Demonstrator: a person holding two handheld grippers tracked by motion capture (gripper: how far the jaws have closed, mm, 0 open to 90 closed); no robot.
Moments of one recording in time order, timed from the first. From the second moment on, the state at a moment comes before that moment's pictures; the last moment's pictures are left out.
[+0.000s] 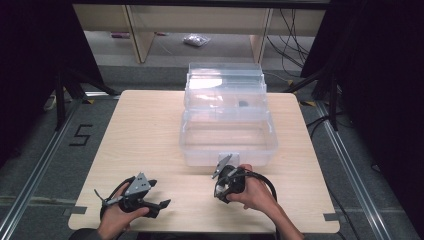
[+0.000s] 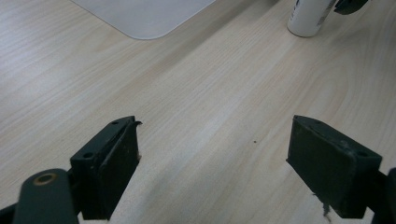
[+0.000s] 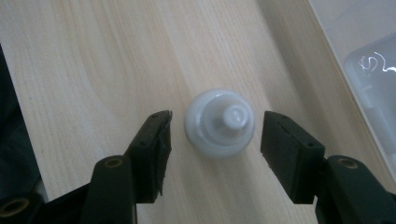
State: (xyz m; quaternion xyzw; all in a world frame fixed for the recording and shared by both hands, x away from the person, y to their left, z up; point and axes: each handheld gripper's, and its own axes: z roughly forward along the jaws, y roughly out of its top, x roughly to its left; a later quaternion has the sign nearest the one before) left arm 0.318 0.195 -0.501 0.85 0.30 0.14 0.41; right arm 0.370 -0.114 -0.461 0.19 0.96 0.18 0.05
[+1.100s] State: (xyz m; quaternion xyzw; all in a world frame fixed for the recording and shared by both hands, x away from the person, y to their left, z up) left arm 0.316 0.194 -0.501 0.84 0.30 0.14 0.42; right arm 0.375 -0.101 -0.469 0.18 0.97 0.15 0.04
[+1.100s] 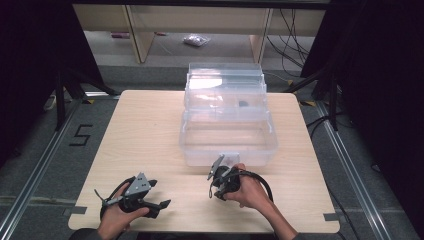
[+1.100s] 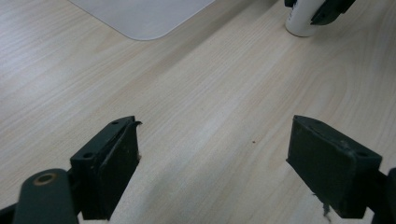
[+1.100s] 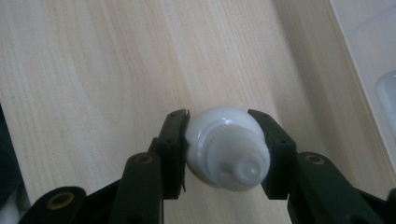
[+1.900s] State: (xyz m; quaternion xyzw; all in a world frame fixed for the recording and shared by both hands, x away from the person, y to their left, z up) left arm 0.317 0.195 -0.501 0.85 0.30 0.14 0.41; right arm 0.374 -0.123 -0.444 0.19 0.97 0.17 0.05
